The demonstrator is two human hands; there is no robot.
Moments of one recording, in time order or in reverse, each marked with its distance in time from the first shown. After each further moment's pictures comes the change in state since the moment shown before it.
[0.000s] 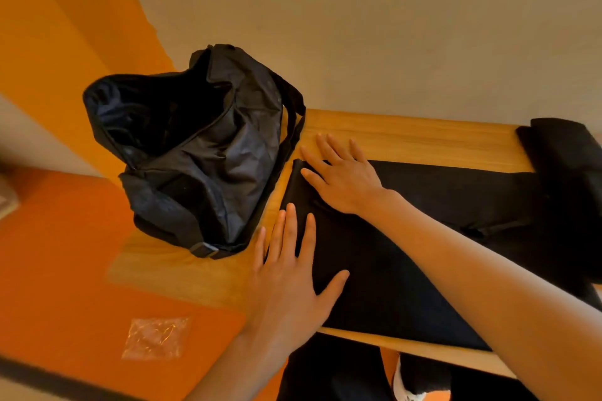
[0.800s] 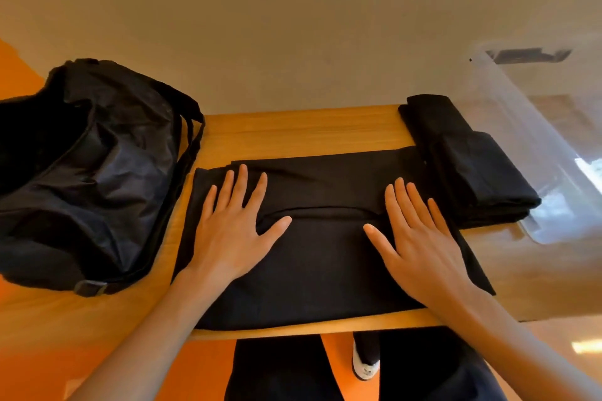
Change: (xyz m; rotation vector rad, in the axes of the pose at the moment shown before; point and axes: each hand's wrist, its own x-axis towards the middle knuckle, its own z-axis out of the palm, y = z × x) left_hand 0.093 0.035 -0.012 0.000 -0.048 0.166; right_hand -0.239 0.098 0.031 0.048 0.120 0.561
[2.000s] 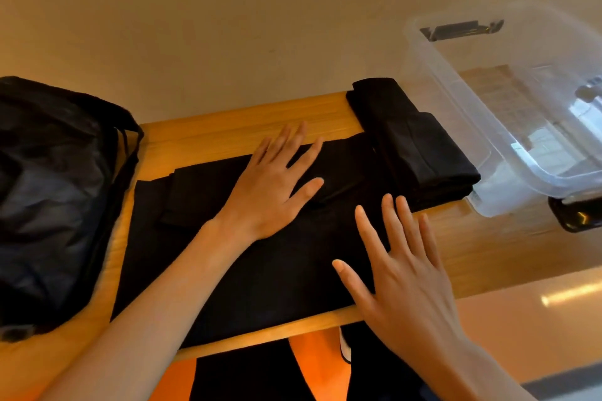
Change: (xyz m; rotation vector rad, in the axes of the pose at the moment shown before) left_hand 0.067 0.101 -0.027 -0.190 0.127 0.591; right_hand -0.072 0.004 -0.011 0.026 0.158 0.051
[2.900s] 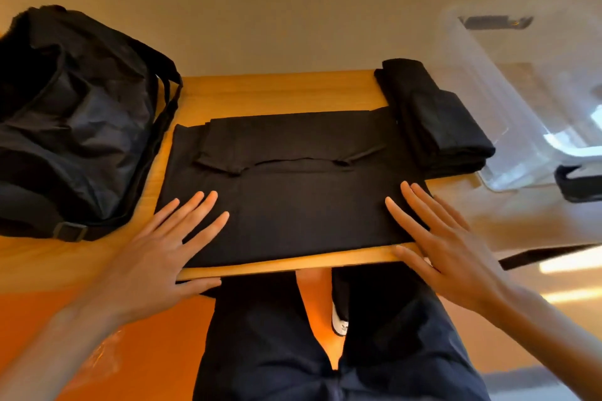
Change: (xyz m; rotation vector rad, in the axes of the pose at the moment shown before) left_hand -0.246 -0.041 -0.012 0.270 -0.166 -0.076; right_hand -0.016 0.077 0.014 0.015 -0.081 -0.392
